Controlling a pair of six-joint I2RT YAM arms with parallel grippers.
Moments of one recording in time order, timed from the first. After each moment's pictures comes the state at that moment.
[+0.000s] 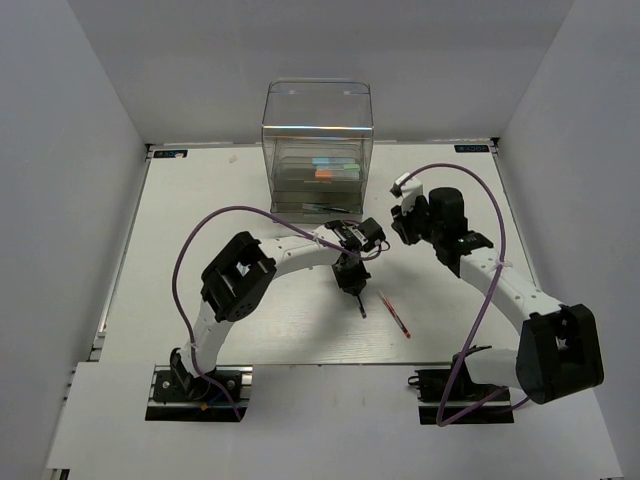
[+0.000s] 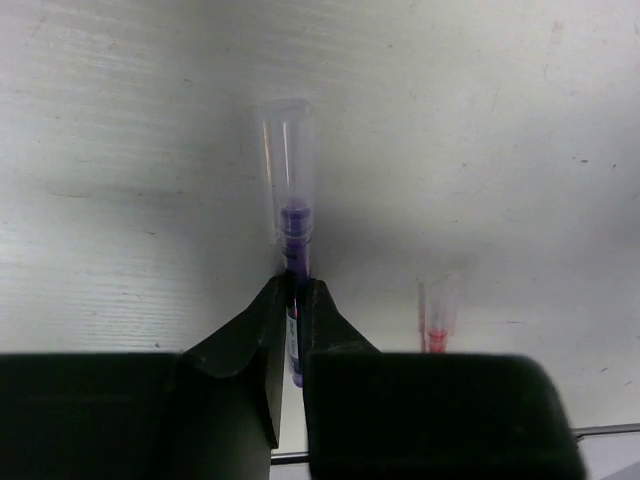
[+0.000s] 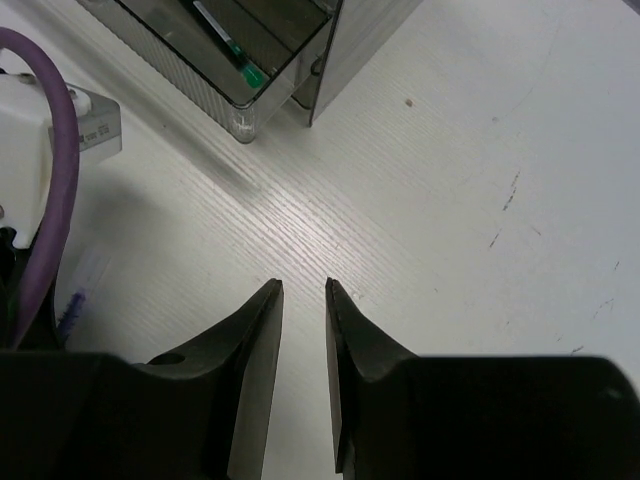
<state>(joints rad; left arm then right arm) -0.96 2.12 1.59 -0.81 -0.07 -1.23 0.33 1.28 0.81 -0.06 -0.25 -0.32</state>
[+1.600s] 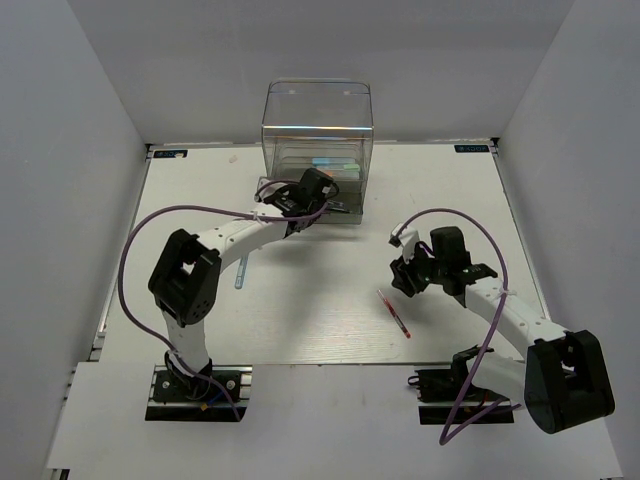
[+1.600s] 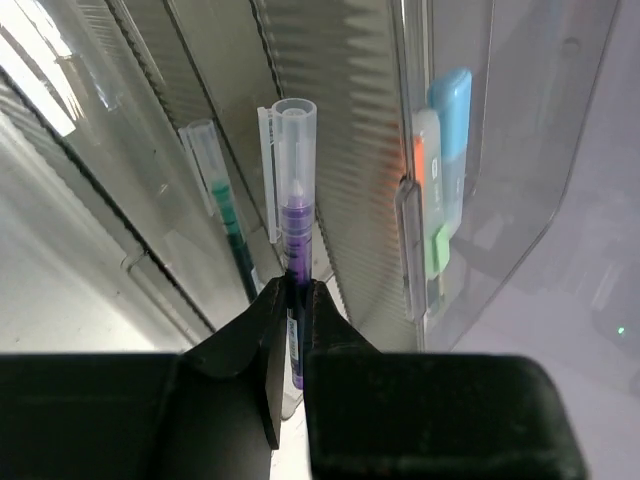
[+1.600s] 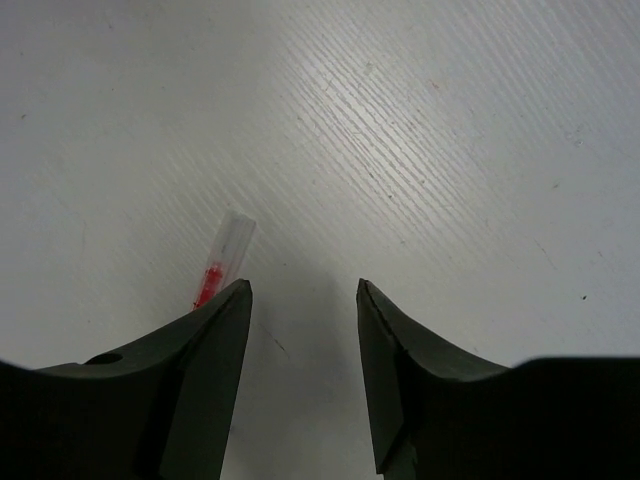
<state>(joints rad) -0.69 1.85 1.42 -0.37 -0.56 -1.78 0.32 1.12 0.54 -0.25 -0.42 -0.43</state>
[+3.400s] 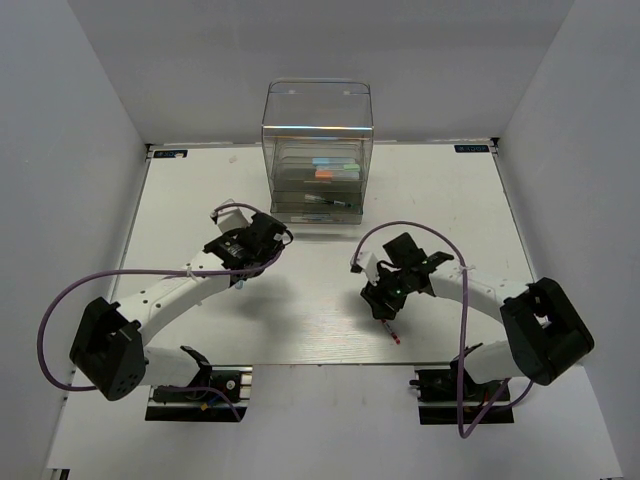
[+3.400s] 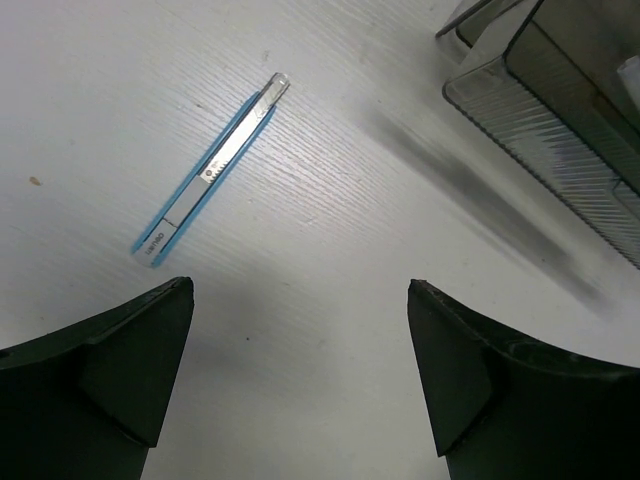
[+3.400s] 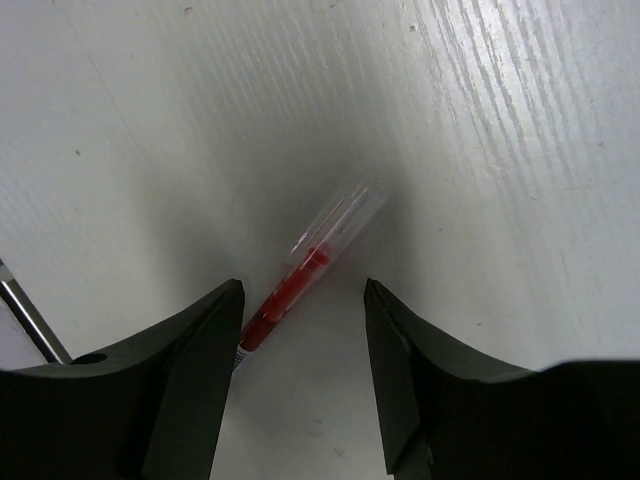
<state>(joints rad) -0.68 1.30 0.93 -0.64 -0.66 -1.15 0.61 1.39 0.67 -0.45 -0.42 -0.47</state>
